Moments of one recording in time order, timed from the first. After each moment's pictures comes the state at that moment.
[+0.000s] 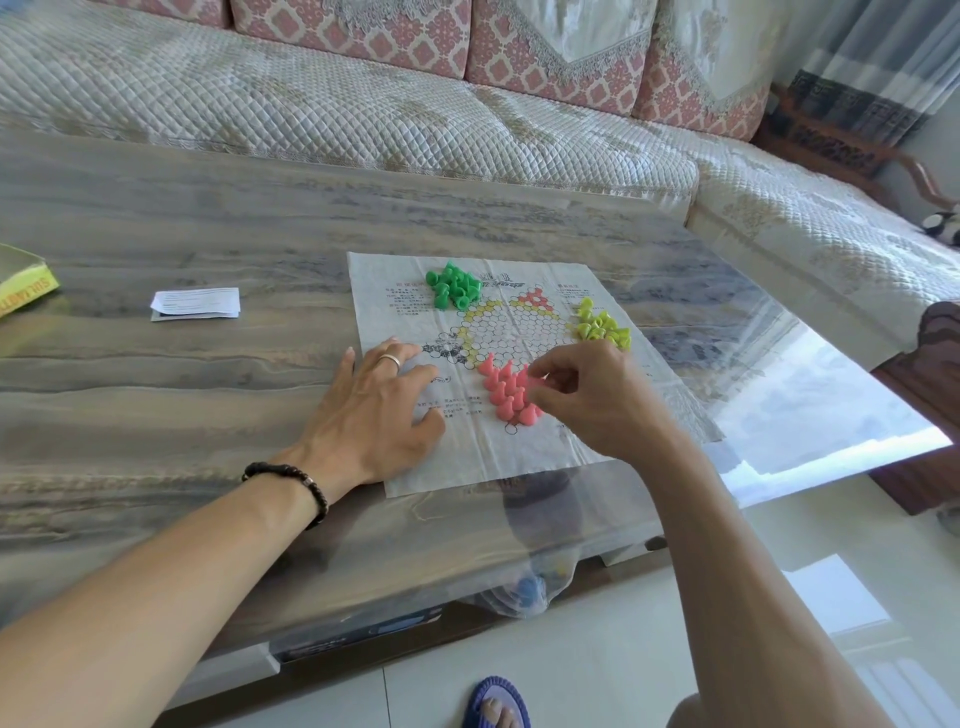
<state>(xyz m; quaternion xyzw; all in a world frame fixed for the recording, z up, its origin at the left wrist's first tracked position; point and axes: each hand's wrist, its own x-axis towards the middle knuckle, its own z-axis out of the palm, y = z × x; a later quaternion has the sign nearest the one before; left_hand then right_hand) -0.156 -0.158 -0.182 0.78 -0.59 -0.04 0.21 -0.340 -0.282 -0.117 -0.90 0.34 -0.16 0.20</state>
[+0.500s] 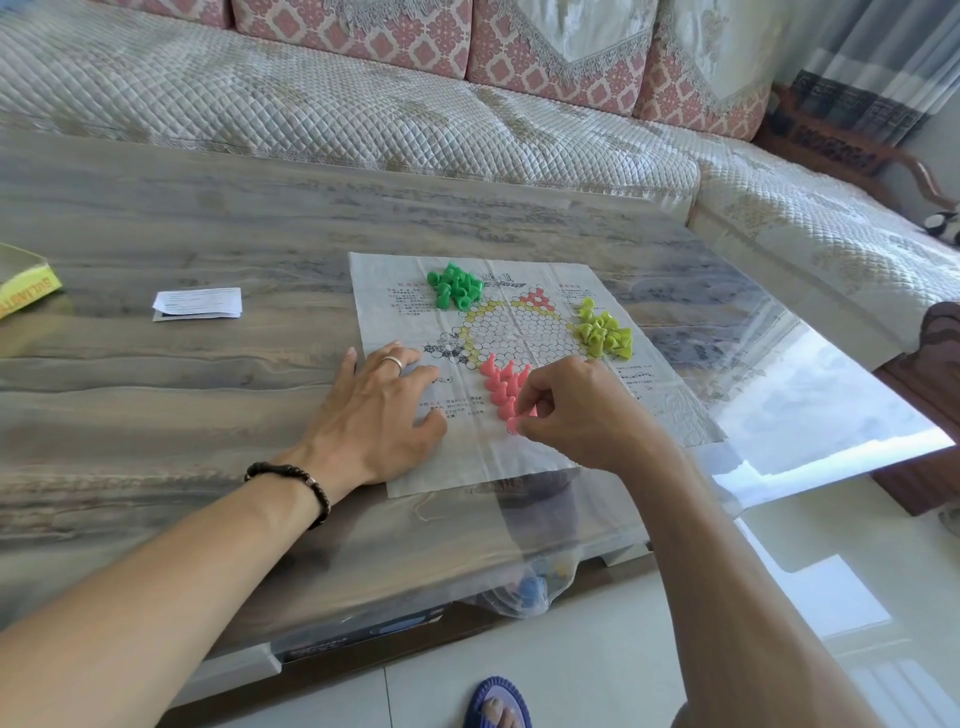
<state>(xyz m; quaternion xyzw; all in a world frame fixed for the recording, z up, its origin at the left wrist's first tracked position) -0.153 -0.160 -0.188 0.78 -0.59 -0.04 0.20 -0.332 -0.270 -0.117 -0.93 0.33 -0.06 0.17</state>
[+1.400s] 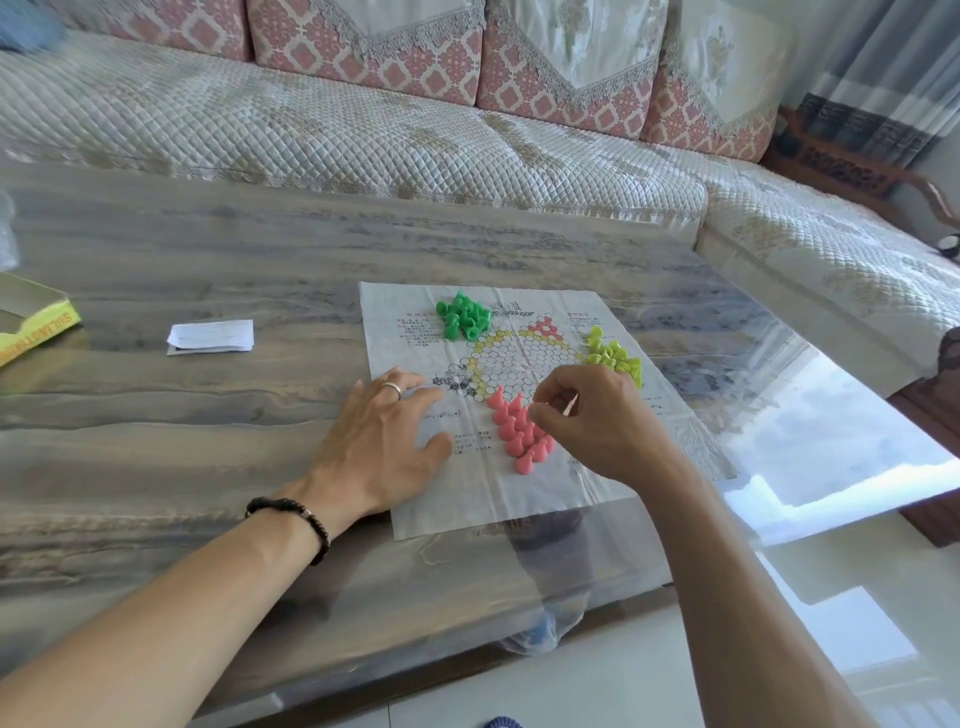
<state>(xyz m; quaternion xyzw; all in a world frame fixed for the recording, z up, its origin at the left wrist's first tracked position) -0.150 -0.161 -0.180 0.79 -0.56 -0.07 0.26 -0.328 -0.294 -0.115 -0.91 0.34 -0.16 0.18</state>
